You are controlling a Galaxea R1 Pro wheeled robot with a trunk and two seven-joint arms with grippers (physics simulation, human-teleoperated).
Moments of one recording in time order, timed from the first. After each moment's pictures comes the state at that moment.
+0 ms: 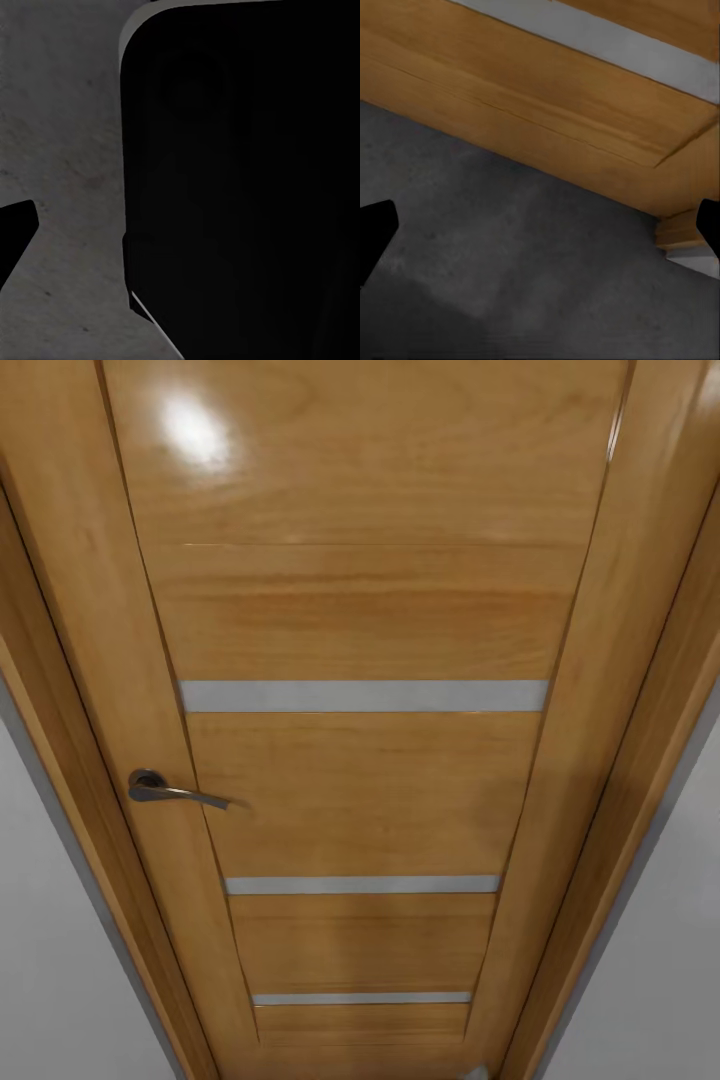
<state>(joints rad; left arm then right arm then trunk) 0.00 0.02 0.01 -0.03 0.01 -0.01 0.00 -0.01 -0.06 0.52 -0.91 -0.06 0.12 -0.16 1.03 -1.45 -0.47</state>
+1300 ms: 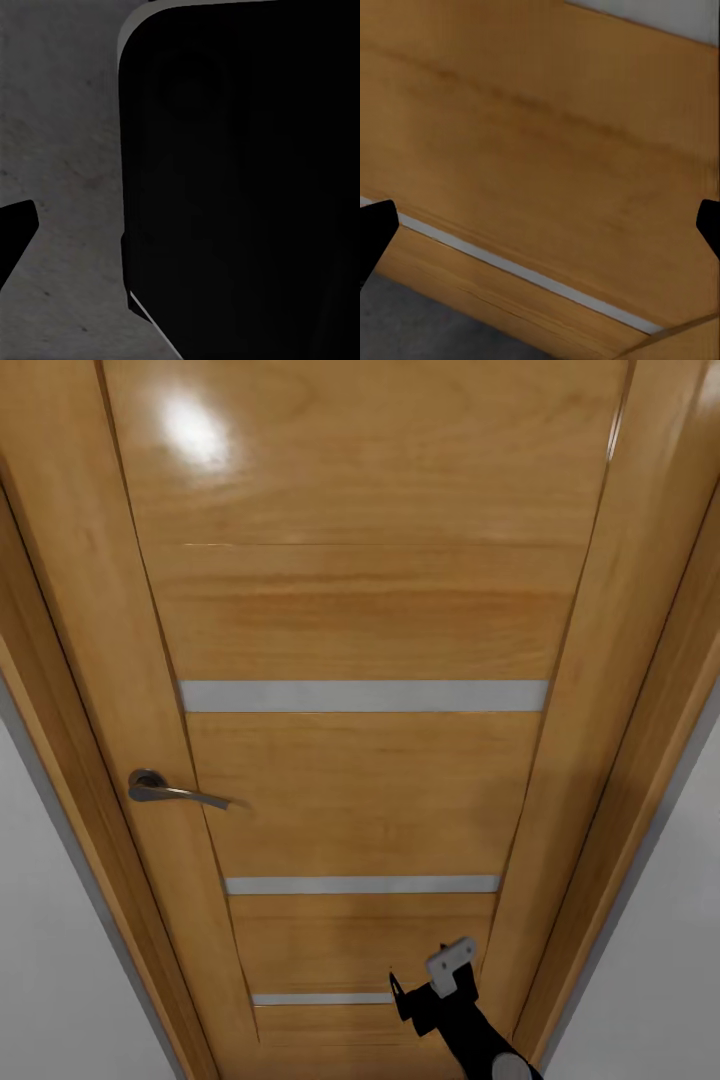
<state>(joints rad) 0.00 0.01 0.01 -0.03 0.01 -0.01 0.00 -0.04 -0.14 0.52 -1.54 -0.06 0.37 -0.15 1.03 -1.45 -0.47</state>
